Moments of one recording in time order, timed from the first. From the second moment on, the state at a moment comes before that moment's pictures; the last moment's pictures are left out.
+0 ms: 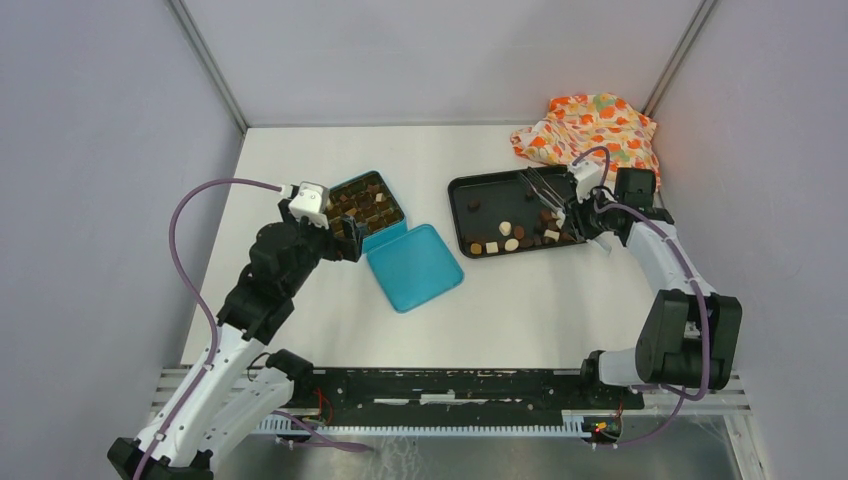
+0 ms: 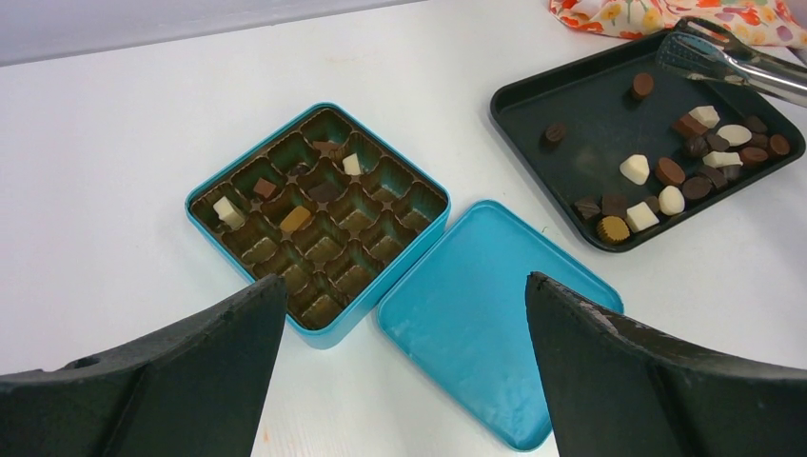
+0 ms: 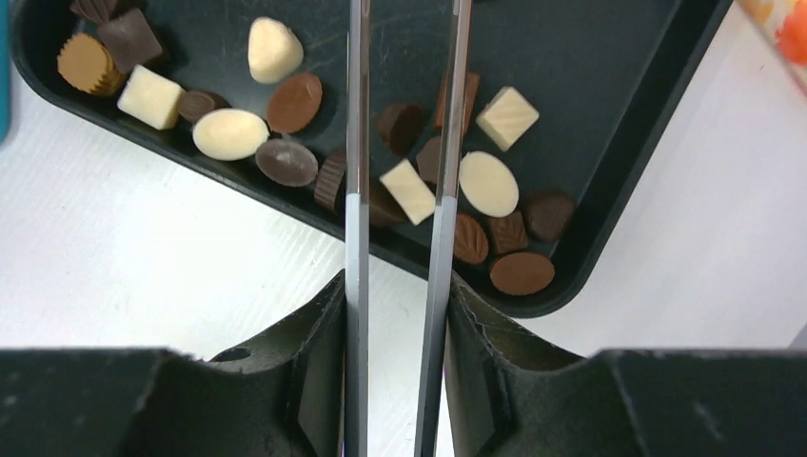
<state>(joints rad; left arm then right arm) -0.44 0.68 0.74 -0.27 -0.10 -0.08 -0.12 1.38 0.96 -0.44 -0.50 -0.54</state>
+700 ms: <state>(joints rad) -0.44 0.68 0.74 -0.27 -0.10 -0.08 -0.21 1.47 0.92 -0.49 -0.47 -0.54</state>
